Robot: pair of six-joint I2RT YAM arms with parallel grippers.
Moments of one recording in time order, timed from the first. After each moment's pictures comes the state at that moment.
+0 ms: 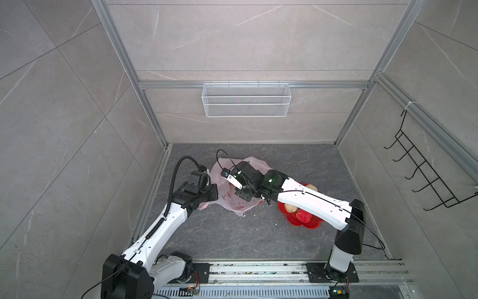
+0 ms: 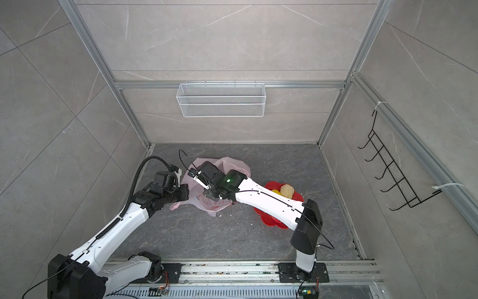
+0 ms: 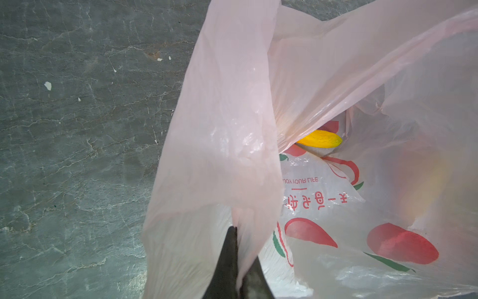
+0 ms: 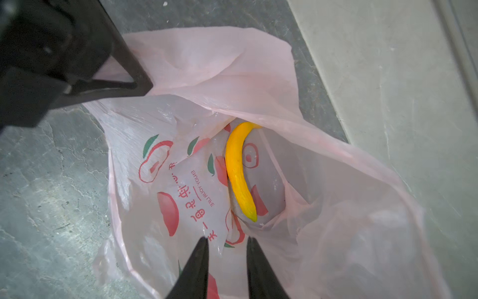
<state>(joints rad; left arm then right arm) -0.36 1.12 0.86 -0.59 0.04 -0.42 1.03 1.84 1.77 -0.87 0.32 -0.26</state>
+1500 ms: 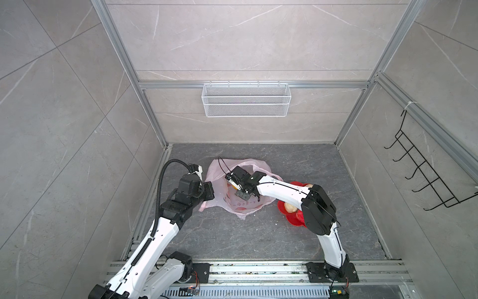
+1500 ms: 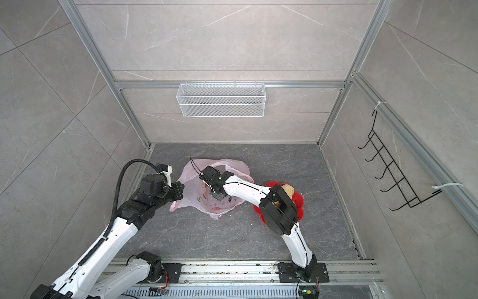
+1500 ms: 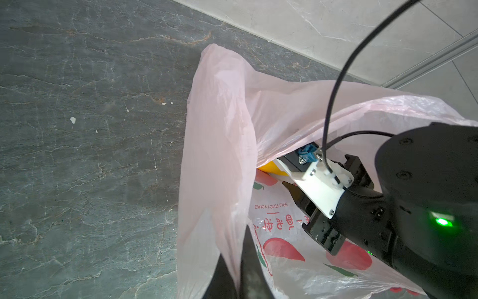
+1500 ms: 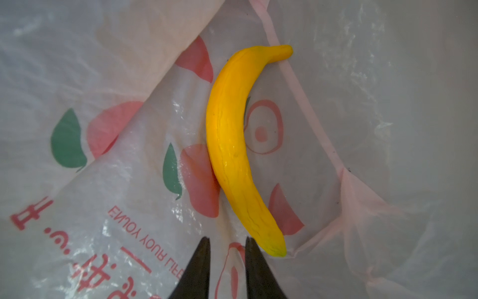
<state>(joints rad) -0.36 0.92 0.83 -0.54 0.03 -0.47 0.88 2.14 1.75 -0.75 0.30 -0.21</state>
